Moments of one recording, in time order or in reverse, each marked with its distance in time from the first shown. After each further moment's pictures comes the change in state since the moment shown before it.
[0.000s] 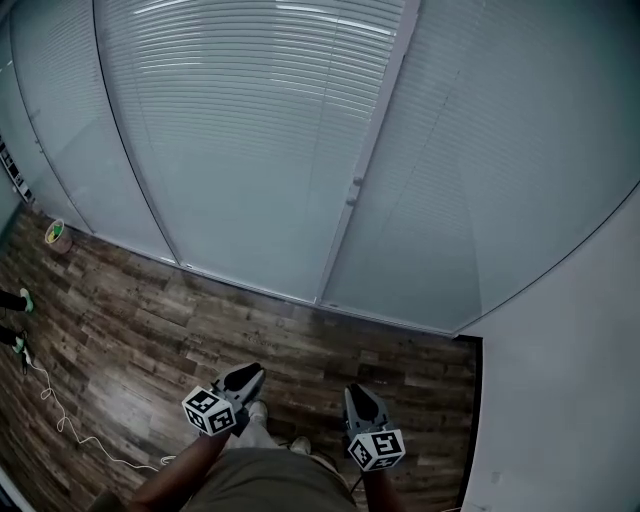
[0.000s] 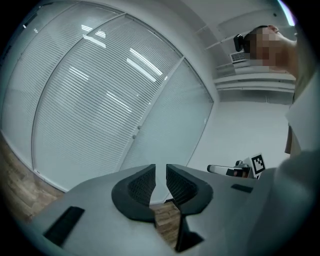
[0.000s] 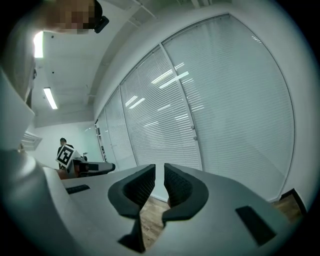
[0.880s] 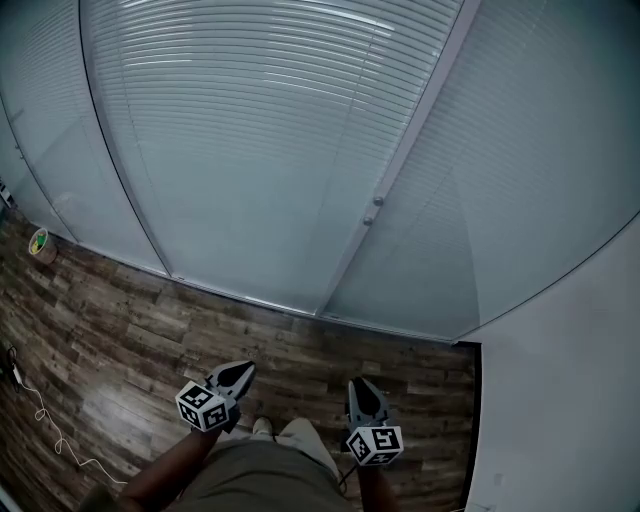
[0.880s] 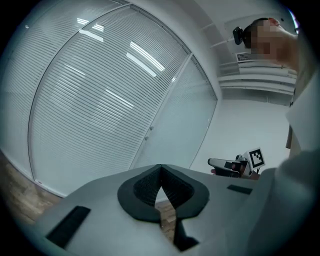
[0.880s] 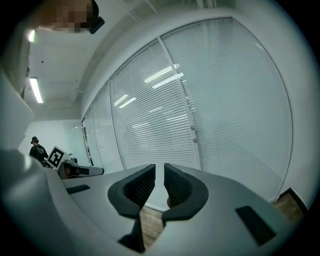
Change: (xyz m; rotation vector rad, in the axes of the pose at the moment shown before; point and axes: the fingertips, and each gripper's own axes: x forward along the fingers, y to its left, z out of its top) left arm 0.034 0.173 0.044 0.018 0.067 -0.022; right arm 0.169 0.001 -0.004 0.007 -0.024 -0.132
